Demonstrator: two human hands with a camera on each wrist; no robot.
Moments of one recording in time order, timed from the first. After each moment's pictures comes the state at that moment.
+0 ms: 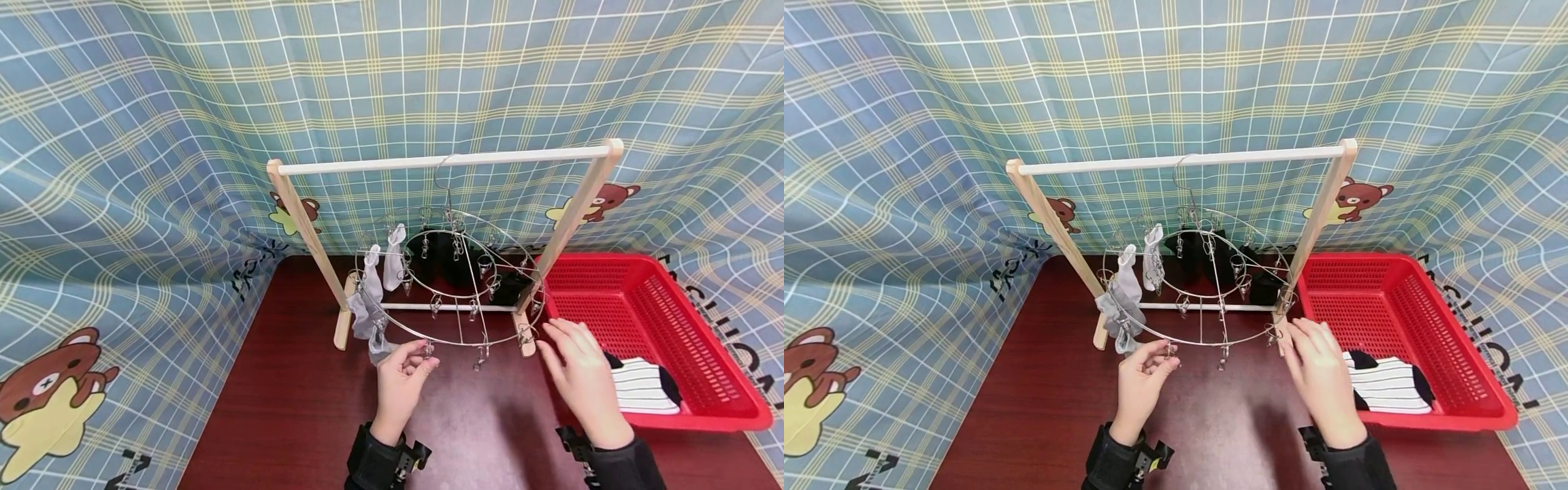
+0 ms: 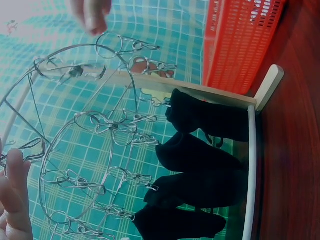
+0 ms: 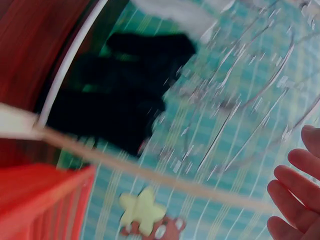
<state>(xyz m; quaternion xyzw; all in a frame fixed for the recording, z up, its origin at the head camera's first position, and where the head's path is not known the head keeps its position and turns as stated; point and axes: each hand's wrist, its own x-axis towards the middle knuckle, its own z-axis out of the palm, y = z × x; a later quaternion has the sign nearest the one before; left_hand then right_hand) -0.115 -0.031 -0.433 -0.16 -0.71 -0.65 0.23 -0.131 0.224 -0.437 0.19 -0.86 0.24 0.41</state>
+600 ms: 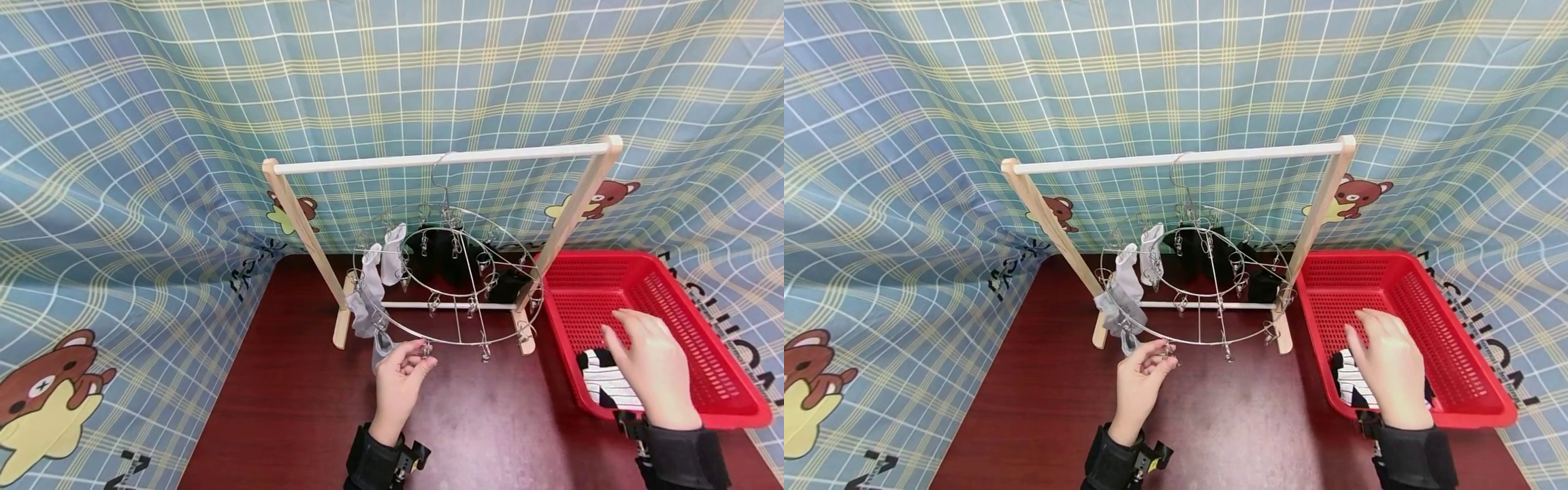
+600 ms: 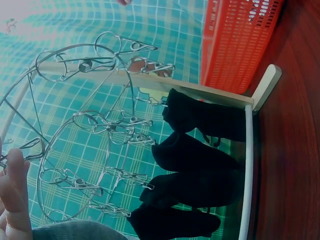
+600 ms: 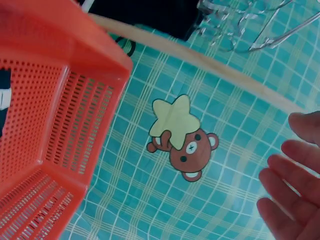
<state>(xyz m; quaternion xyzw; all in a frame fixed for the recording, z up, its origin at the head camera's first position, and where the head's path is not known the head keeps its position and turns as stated) -0.126 -0.031 -0.463 -0.17 -0.70 -0.65 0.24 -0.139 0.306 -0.427 0.09 -0.91 0.16 0.37</state>
